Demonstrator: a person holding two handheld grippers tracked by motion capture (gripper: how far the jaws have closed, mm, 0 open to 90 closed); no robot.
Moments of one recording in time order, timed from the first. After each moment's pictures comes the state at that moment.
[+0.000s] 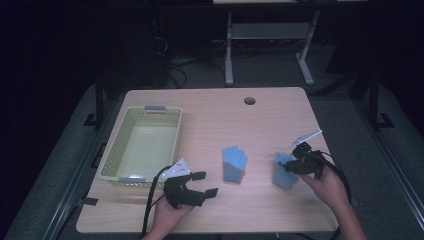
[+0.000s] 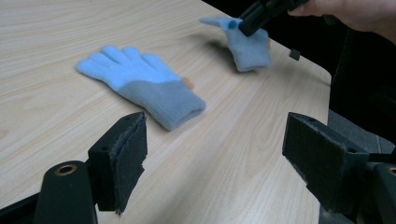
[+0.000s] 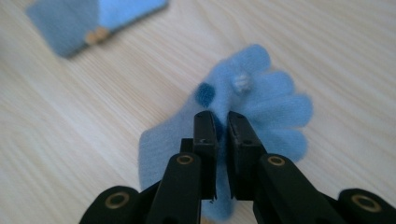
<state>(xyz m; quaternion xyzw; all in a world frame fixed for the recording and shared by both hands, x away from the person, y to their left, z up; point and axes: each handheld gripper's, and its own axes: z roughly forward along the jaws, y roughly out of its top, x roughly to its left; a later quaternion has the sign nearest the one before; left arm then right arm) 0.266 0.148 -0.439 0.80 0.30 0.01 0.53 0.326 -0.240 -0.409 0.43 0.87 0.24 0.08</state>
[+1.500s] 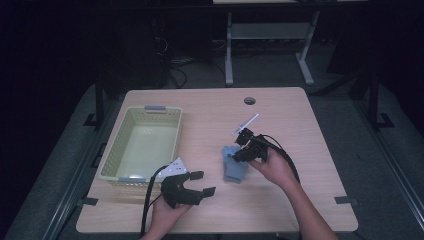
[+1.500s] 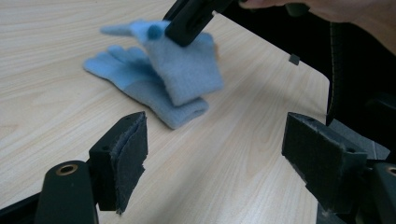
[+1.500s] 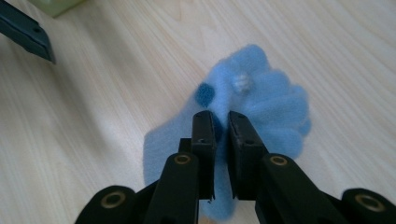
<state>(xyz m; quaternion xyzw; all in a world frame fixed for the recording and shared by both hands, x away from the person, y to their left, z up) 0.266 0.155 -0.438 0.79 0.31 0.01 0.53 0.370 -0.099 -0.391 0.31 0.91 0.26 0.03</state>
